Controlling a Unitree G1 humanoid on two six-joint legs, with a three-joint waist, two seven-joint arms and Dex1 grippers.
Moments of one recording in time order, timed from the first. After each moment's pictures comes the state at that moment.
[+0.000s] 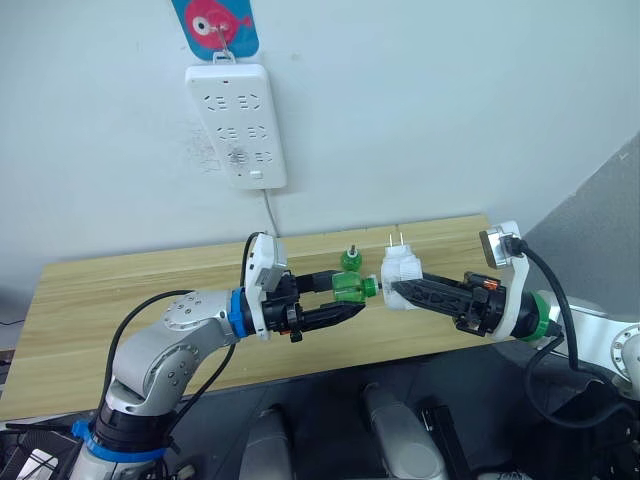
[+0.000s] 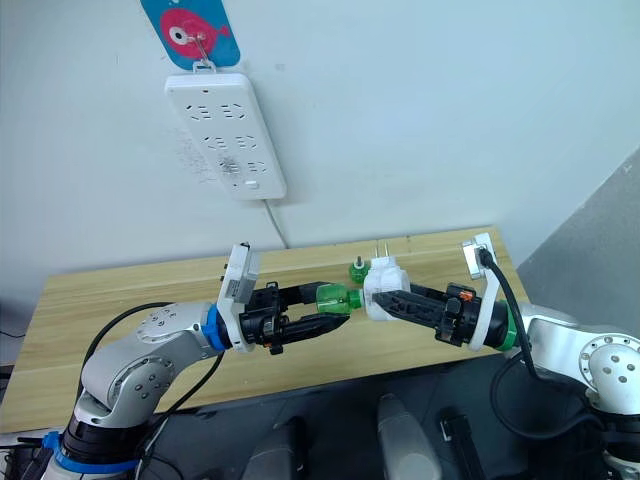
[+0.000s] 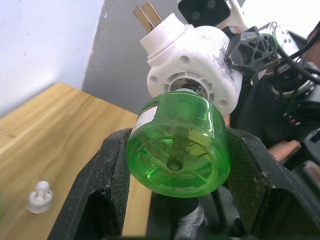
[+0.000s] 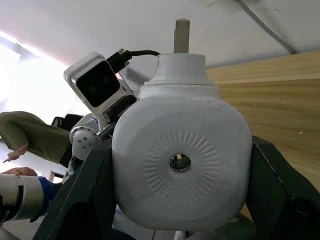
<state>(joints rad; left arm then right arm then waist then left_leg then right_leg) -0.24 0.54 -0.03 -0.46 -0.83 0.73 -0.87 -0.23 -0.77 -0.10 -0.42 1.70 1.01 0.27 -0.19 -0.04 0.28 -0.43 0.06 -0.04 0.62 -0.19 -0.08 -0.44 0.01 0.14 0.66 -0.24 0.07</state>
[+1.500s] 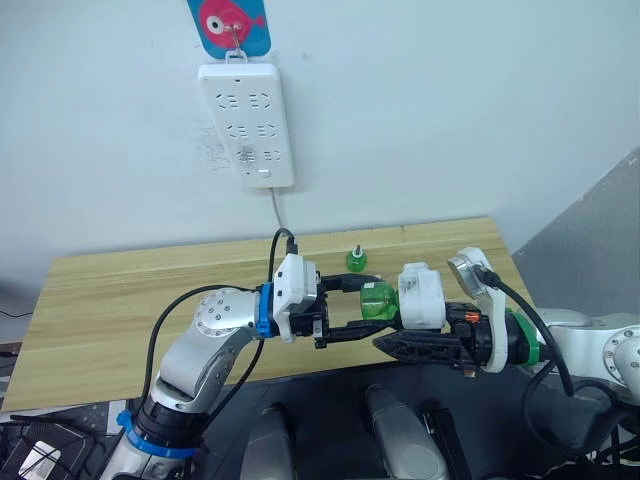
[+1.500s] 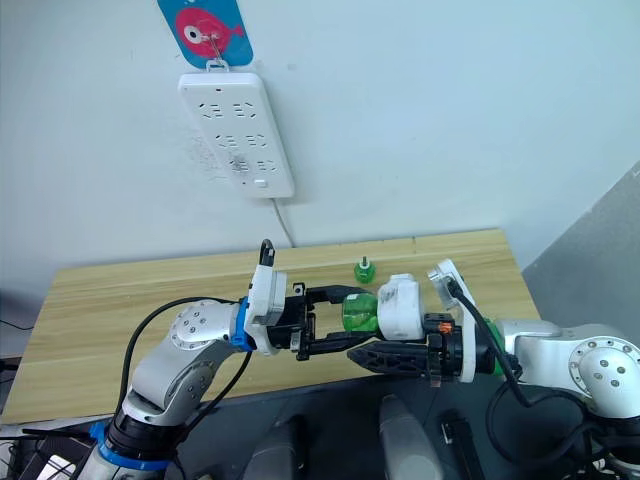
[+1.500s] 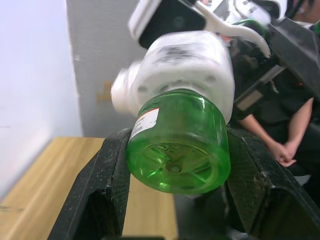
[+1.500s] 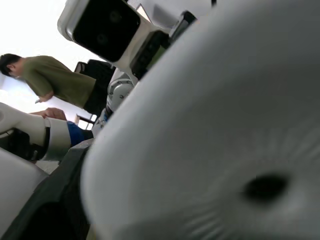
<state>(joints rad) -0.28 0.44 -0.21 -0.37 -0.47 0.24 -1.04 -0.25 -0.85 0.01 -0.53 1.67 1.07 0.35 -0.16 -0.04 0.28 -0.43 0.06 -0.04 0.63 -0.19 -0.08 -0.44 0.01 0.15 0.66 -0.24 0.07</state>
